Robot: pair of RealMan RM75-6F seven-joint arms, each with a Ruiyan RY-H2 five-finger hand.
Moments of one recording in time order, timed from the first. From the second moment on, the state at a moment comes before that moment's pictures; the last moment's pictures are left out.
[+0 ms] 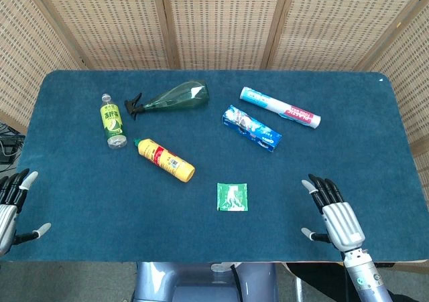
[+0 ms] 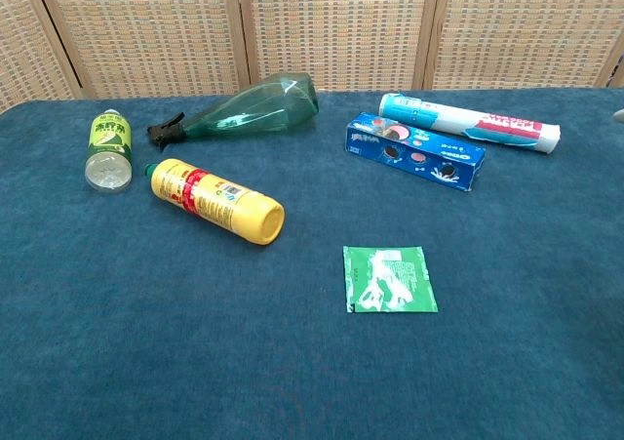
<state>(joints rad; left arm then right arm) -0.04 -1.05 0.01 -1.73 1.57 1.52 0.05 0.18 -1.26 0.00 -1.73 -1.63 1.41 -0.04</state>
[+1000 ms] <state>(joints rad) -0.03 -1.04 0.01 -1.74 1.57 1.53 0.06 0.18 -1.24 -0.01 -1.75 -1.64 1.41 -0.01</state>
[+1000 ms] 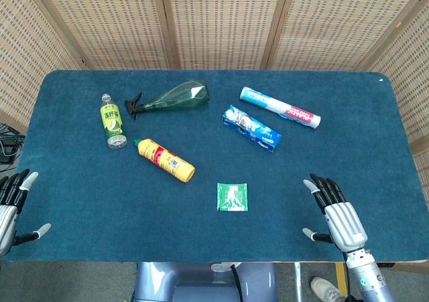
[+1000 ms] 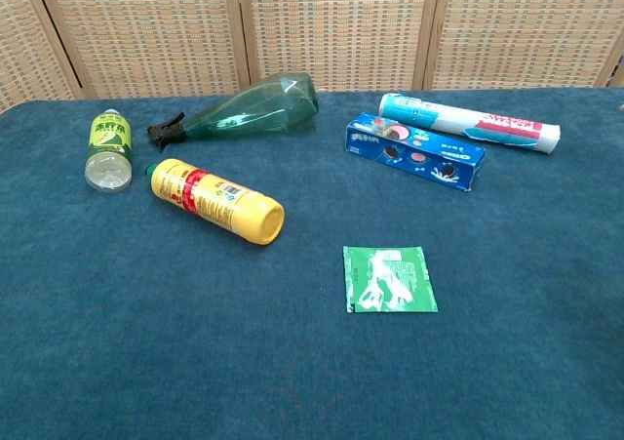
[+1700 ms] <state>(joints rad) -0.03 -1.03 0.00 -1.74 1.56 1.54 0.04 0.35 -1.40 0.14 -1.77 -1.52 1.27 -0.33</state>
